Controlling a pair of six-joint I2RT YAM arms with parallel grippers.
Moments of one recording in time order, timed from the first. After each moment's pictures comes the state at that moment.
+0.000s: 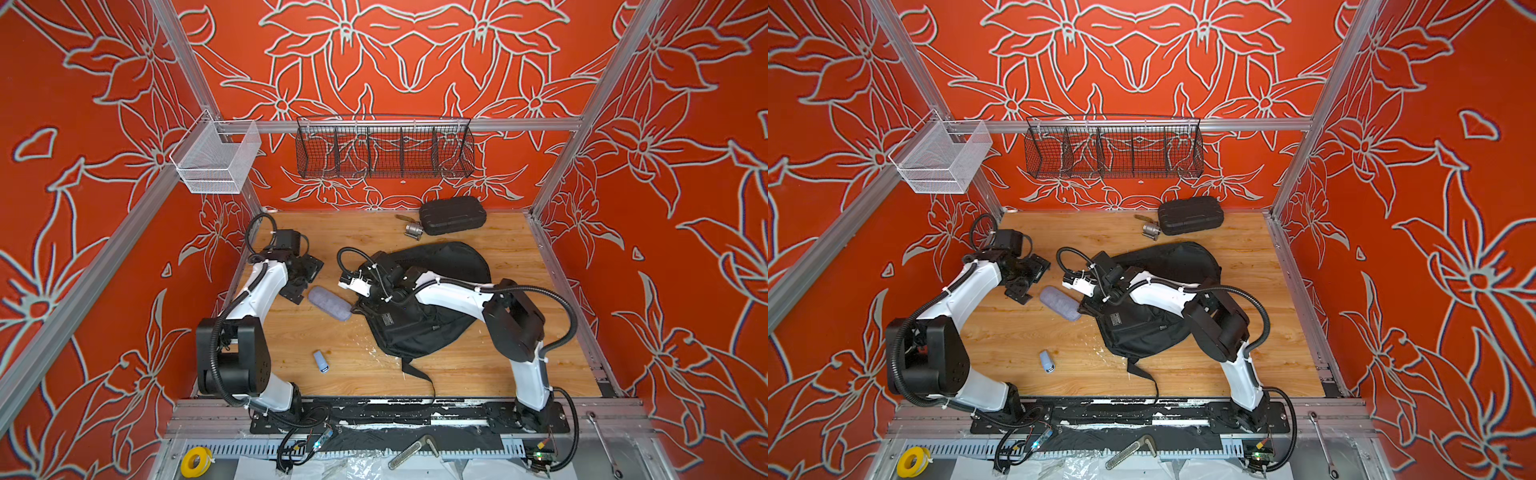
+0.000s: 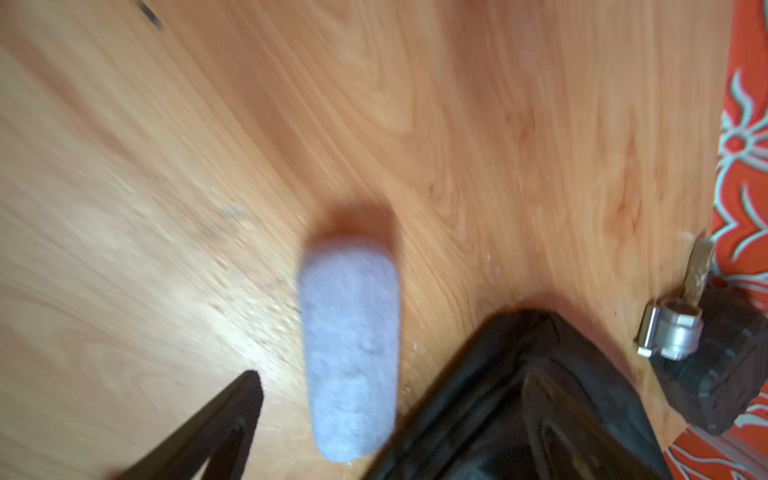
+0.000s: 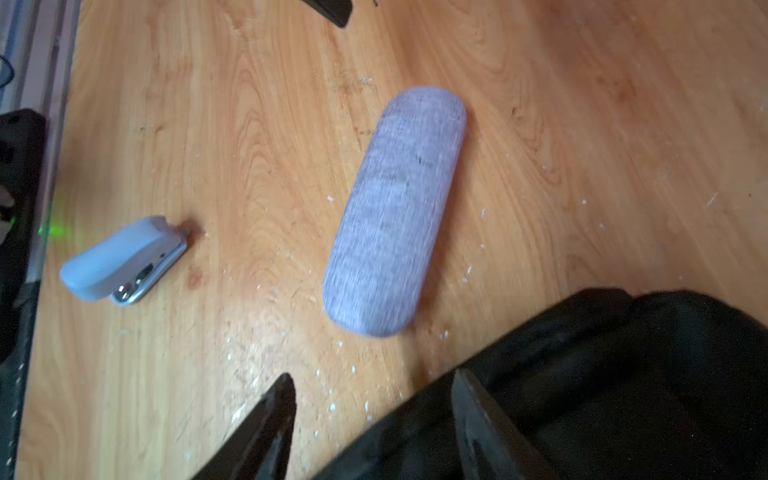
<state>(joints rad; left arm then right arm) 0.13 1.51 1.14 -0.79 0.10 -1.01 0.91 2.07 1.57 -0.35 -0.33 -0.27</state>
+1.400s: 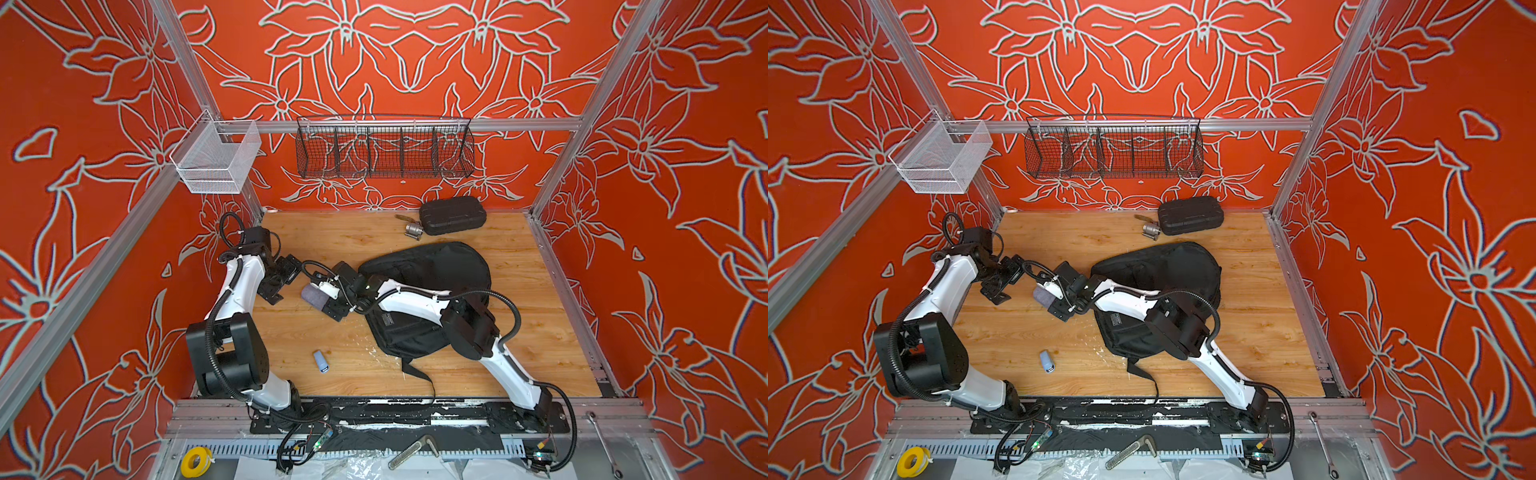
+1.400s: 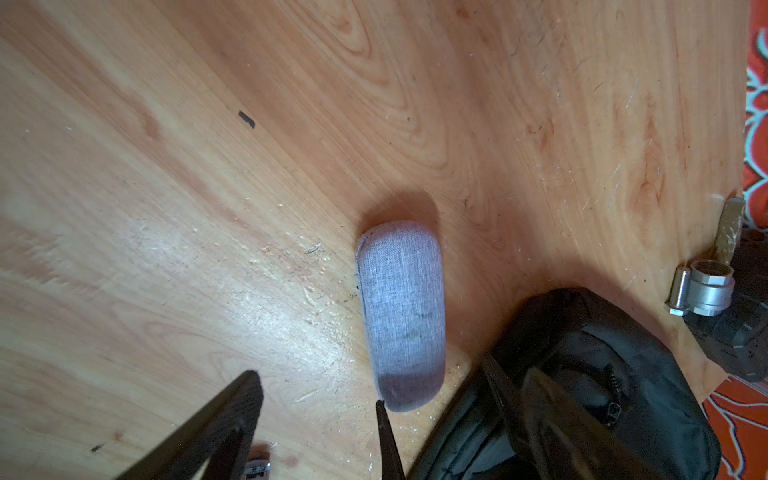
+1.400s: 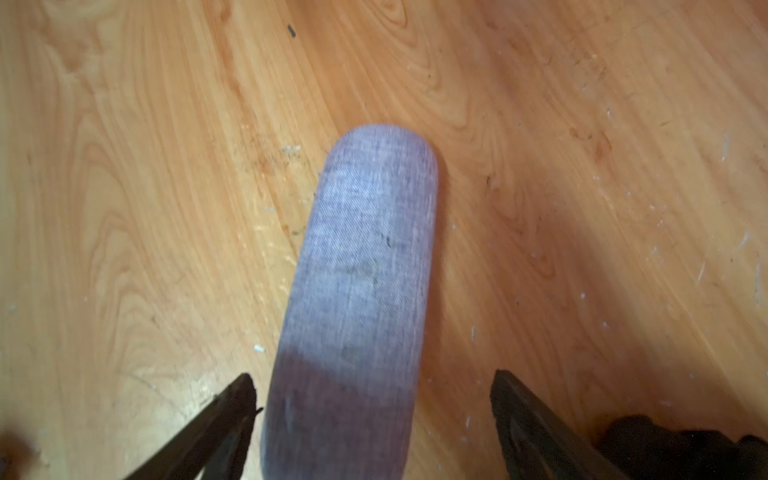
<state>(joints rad) 0.29 1.54 1.26 -0.97 0.22 -0.70 1.01 2.38 1.96 -0.39 -0.04 -0.14</state>
